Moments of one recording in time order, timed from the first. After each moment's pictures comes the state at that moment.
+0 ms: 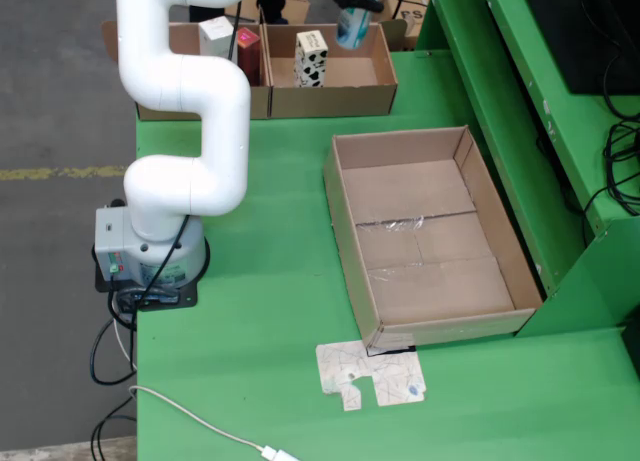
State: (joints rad) arm 1.42 -0.54 -0.04 -0.74 0.44 1.27
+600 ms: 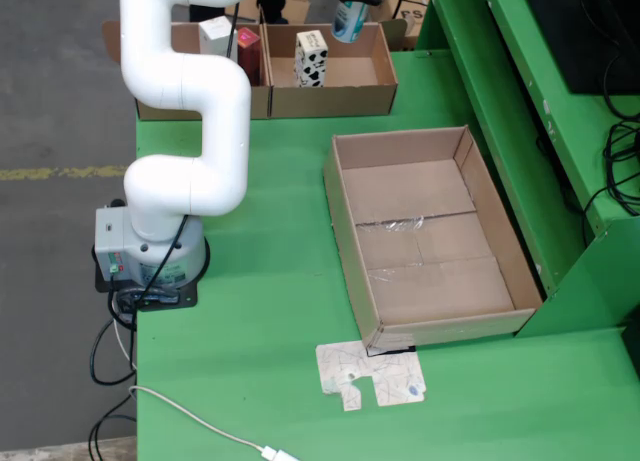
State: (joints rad) arm 1.41 -0.60 -0.02 -0.59 0.47 1.17
